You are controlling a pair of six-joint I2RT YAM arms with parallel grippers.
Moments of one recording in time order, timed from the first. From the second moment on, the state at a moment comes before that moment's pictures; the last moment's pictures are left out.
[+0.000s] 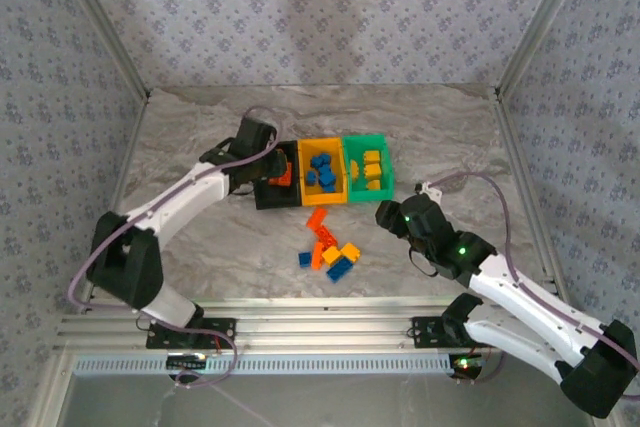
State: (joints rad) left arm -0.51 1.56 1.19 -0.51 -0.08 -0.53; right arm 0.71 0.81 0.59 -0.49 0.30 0.91
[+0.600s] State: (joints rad) left arm -0.50 1.54 1.28 -0.53 -0.03 -0.54; right arm 0.71 0.78 0.58 -0.52 0.26 0.91
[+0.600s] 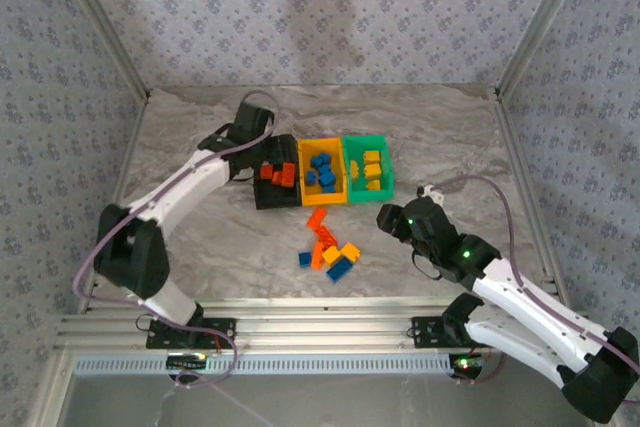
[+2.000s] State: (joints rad) left arm -0.64 0.65 0.45 -0.49 0.00 -0.75; right arm 0.96 1.84 1.12 -0.53 0.16 0.62
